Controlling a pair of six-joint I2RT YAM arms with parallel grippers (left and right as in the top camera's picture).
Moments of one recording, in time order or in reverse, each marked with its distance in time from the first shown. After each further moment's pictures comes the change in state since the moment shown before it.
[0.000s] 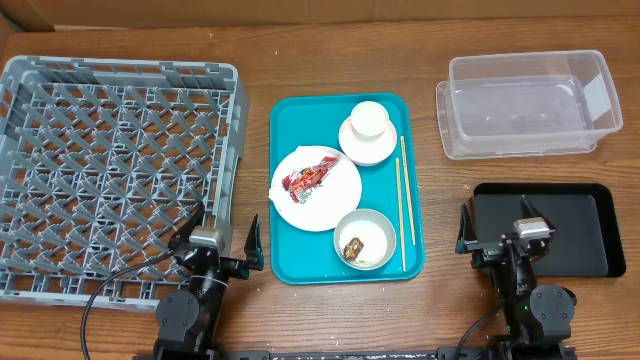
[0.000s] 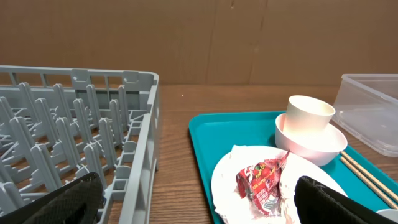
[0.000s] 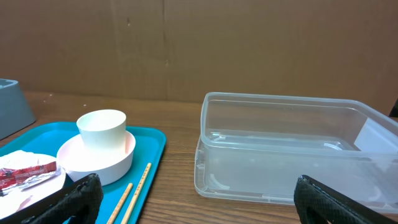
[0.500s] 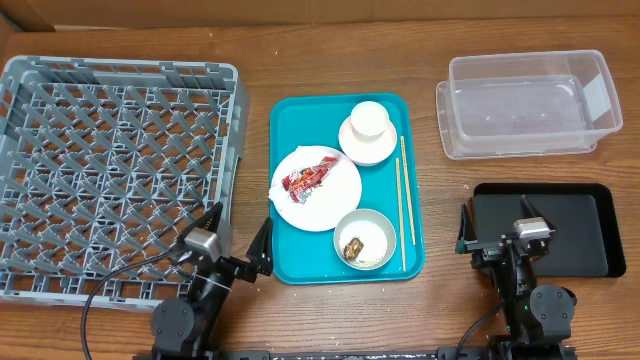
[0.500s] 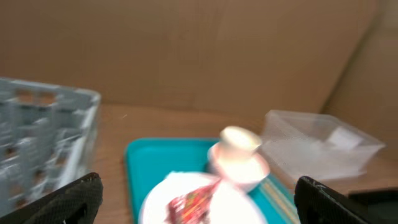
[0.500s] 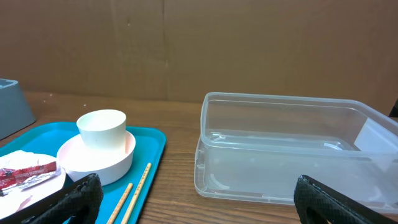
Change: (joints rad) left arm 0.000 0.000 0.000 0.162 0.202 -0.243; right arm 0.000 0.000 0.000 0.000 0.000 0.000
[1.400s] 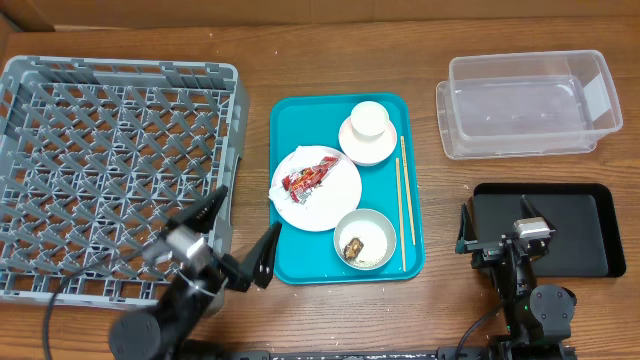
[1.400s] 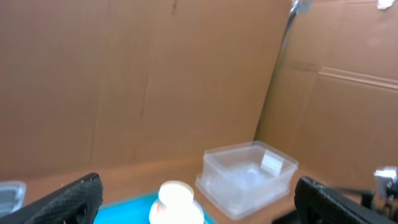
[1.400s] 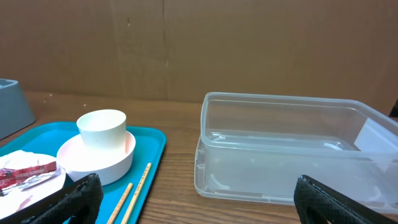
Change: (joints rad) left arm 0.000 0.222 0.402 -0.071 0.206 0.032; right arm 0.000 0.000 0.000 0.000 0.000 0.000
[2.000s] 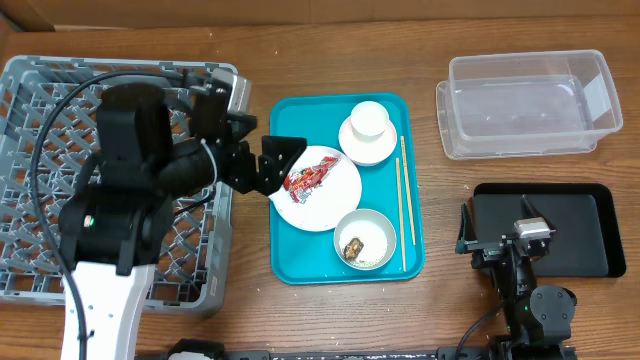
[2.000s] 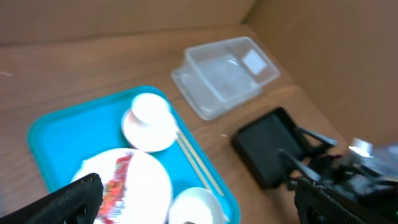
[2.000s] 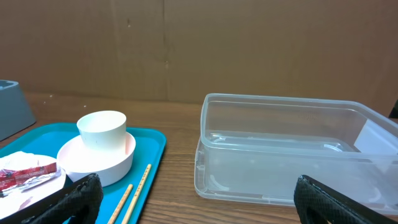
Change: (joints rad) left arm 0.000 0.948 1.023 -0.895 0.218 0.210; right arm 0.000 -0.004 0.000 0.001 0.000 0.000
